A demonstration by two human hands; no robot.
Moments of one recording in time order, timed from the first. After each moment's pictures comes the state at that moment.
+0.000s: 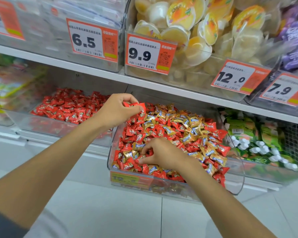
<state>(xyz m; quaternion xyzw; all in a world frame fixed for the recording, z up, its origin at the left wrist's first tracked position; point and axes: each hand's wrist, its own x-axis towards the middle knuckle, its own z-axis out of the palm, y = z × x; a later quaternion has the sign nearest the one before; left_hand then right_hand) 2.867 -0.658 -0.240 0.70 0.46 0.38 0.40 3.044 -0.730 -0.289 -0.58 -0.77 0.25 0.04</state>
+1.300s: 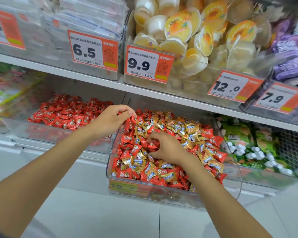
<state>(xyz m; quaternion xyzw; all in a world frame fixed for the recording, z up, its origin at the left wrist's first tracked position) 2.853 -0.651 -0.248 0.73 0.44 0.33 0.40 3.073 -0.699 -0.297 -0.63 -0.76 0.16 0.08</state>
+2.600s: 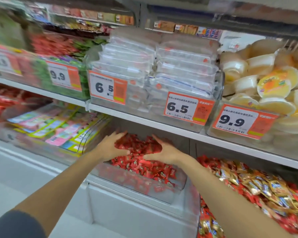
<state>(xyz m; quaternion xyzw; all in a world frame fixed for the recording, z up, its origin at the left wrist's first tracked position) 2.631 -0.536 -0.305 0.71 0.60 0.23 0.28 2.878 -0.543 -0.282 -0.60 -0.73 0.29 0.13</state>
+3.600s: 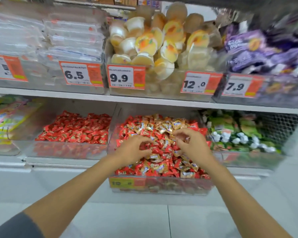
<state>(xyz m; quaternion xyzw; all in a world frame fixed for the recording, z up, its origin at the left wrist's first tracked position) 2.917 -0.703 -0.286 0.86 0.40 0.15 0.27 3.129 -0.780 -0.264 -0.67 -0.62 0.14 0.38</state>
